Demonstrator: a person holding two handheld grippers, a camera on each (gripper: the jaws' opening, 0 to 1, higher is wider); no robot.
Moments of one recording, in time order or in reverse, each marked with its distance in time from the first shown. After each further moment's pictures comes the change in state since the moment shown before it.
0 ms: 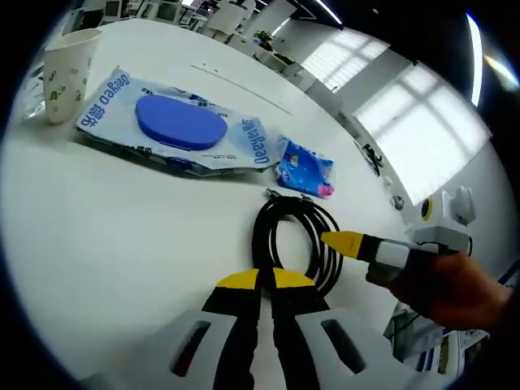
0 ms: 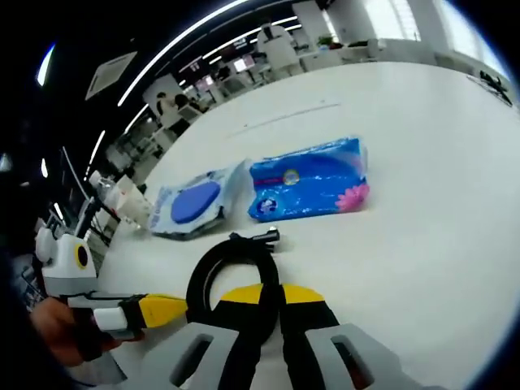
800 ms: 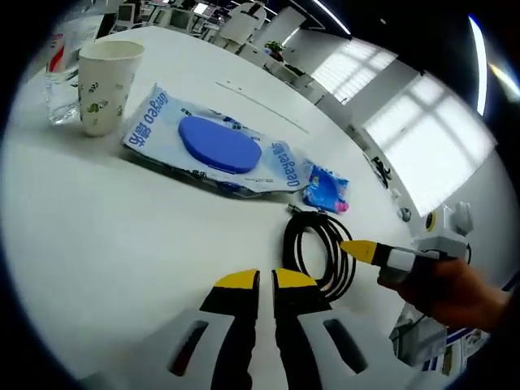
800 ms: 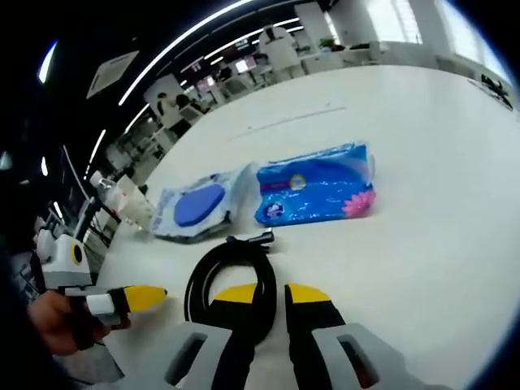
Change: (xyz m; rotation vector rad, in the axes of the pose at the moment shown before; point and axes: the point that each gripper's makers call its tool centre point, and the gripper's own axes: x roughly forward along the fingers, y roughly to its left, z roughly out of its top) left arm -0.037 0.038 0.021 -0.016 -0.069 0.053; right arm 0.000 -0.002 0.006 -0.002 -0.011 -0.007
